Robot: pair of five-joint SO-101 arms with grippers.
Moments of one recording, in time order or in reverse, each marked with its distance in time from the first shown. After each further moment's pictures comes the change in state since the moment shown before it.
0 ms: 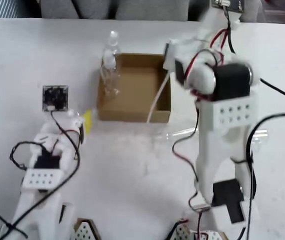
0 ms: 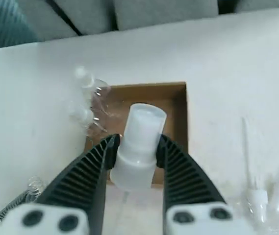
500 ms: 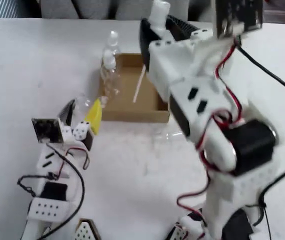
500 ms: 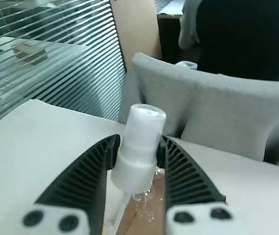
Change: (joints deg) left arm 7.6 -29.5 19.0 -18.3 8.2; right arm -11.7 -15.4 -0.3 -13.7 12.7
